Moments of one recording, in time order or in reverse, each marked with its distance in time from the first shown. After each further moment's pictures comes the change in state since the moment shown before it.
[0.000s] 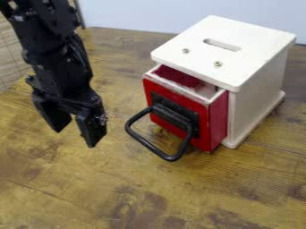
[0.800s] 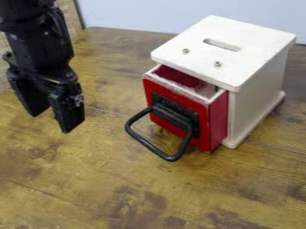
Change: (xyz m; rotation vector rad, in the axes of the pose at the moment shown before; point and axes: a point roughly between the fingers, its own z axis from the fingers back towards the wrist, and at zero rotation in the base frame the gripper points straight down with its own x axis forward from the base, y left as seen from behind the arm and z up) arm -0.012 0.016 0.034 0.010 0.091 -0.037
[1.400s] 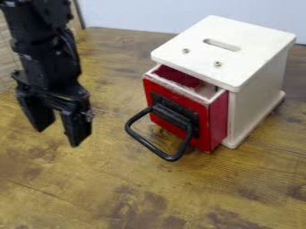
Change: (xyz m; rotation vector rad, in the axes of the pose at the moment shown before) arm -0.004 0.003 -0.014 0.011 0.013 0.118
